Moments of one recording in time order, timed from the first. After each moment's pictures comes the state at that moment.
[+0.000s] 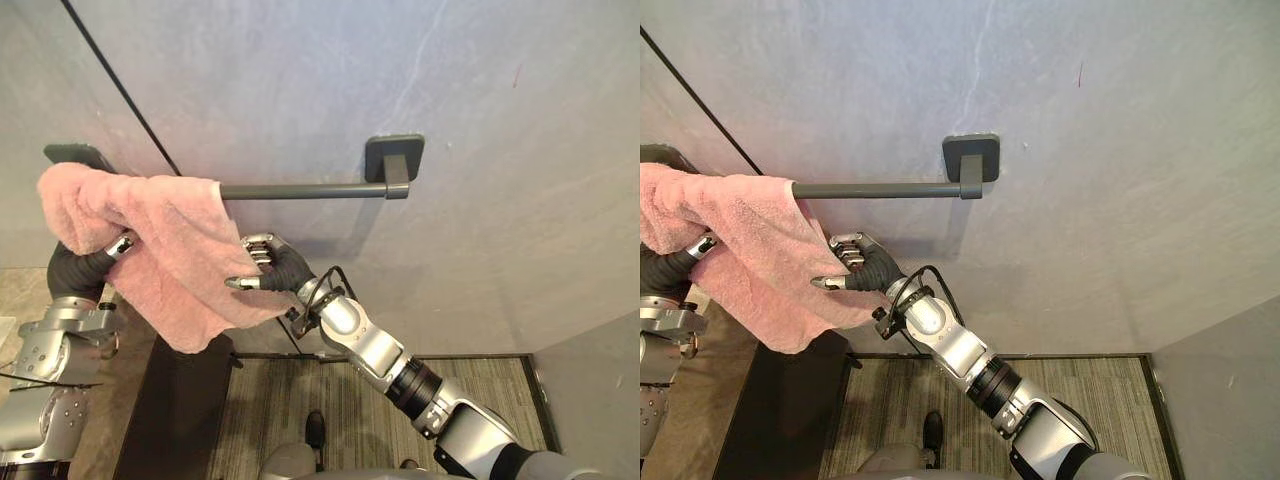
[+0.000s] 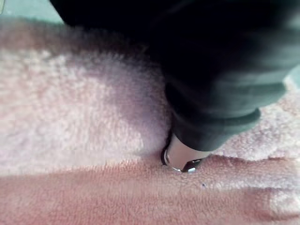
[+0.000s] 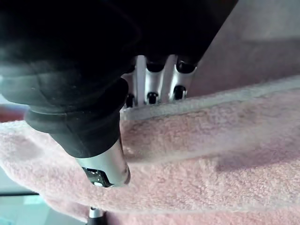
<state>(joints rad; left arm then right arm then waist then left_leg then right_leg) 0.18 0.72 0.31 -0.19 -0.81 -0.07 0.03 -0.54 0.07 0.69 0.30 0.21 -0.11 -0.07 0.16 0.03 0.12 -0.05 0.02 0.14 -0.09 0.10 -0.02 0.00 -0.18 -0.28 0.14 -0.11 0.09</state>
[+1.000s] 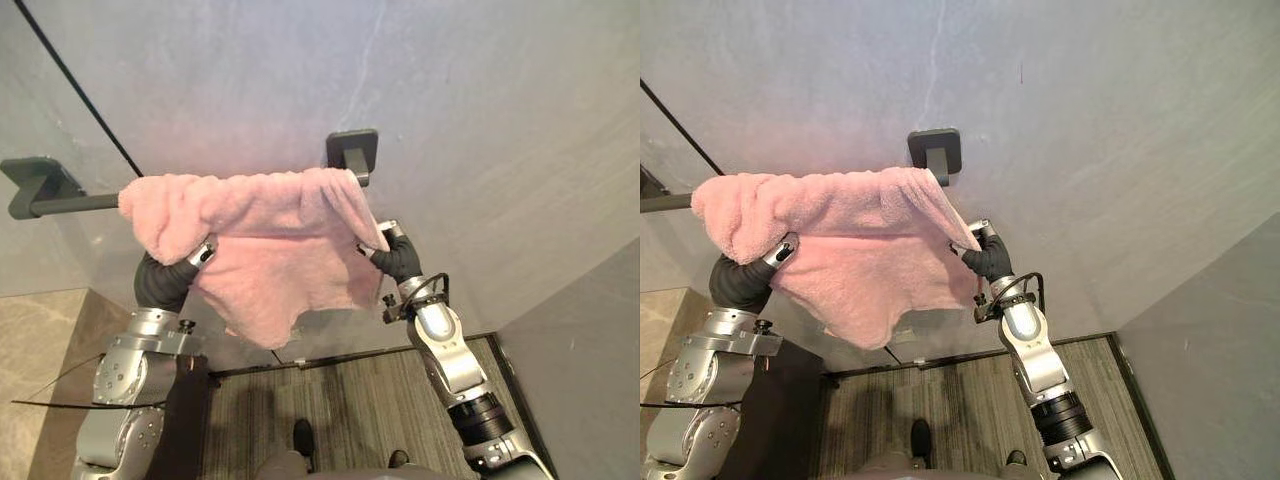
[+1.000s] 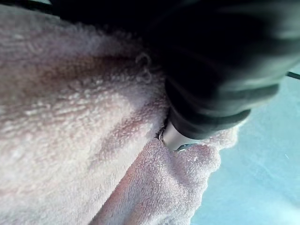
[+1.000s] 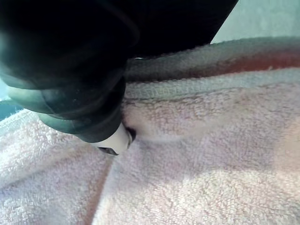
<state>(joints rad) 0.19 0.44 0.13 -0.48 -0.65 -0.07 -0.04 -0.23 -0.10 0.24 0.03 0.07 -0.17 0.00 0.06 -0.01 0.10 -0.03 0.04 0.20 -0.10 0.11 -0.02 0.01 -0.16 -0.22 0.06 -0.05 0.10</state>
